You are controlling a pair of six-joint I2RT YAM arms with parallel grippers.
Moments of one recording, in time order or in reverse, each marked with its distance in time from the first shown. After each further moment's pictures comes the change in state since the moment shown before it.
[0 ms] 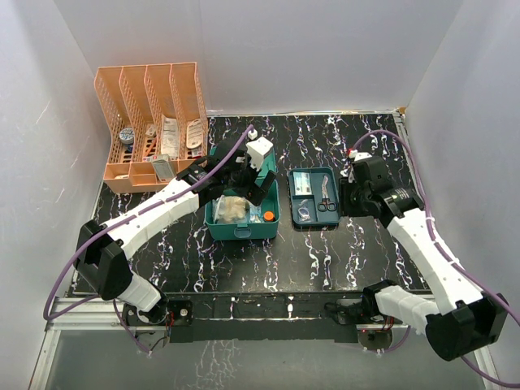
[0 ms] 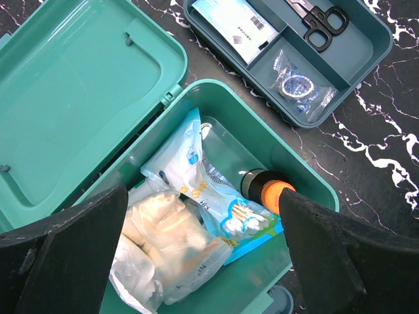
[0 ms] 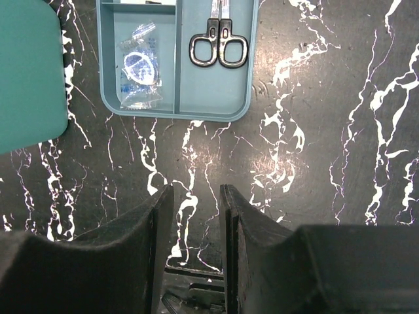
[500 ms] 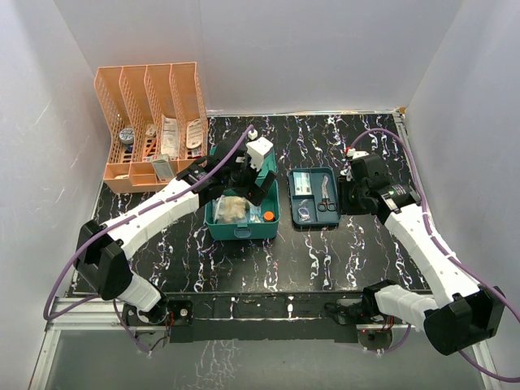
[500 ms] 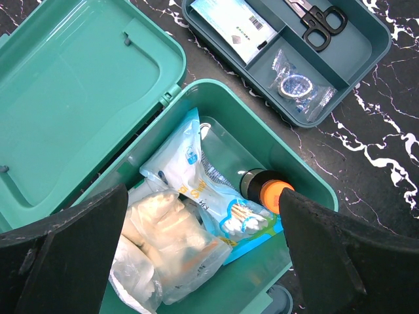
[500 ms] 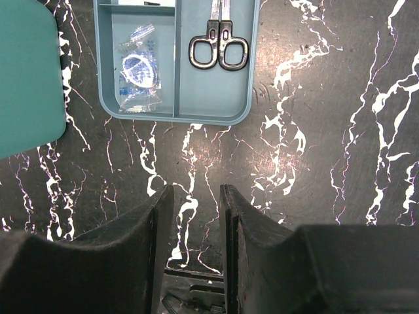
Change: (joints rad) left arm 0.000 0.000 0.000 0.000 0.004 0.000; right arm 0.000 0.055 0.022 0.007 0.000 0.000
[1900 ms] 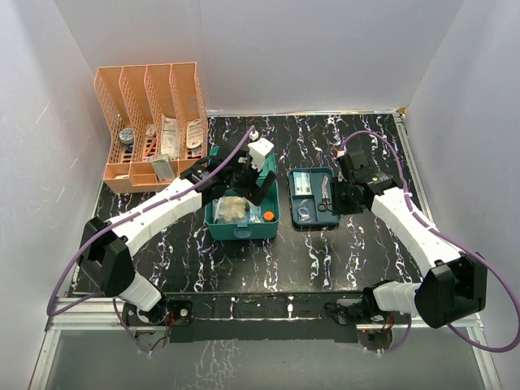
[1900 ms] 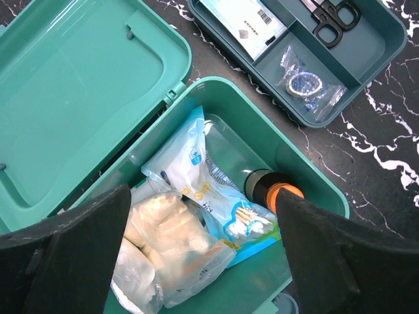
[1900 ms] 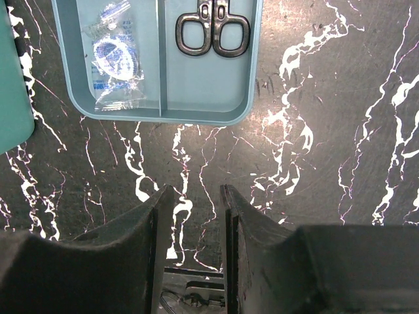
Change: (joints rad) left arm 0.000 0.026 0.000 0.005 -0.018 -0.003; right arm 0.000 0.172 0.012 0.003 0.000 0.000
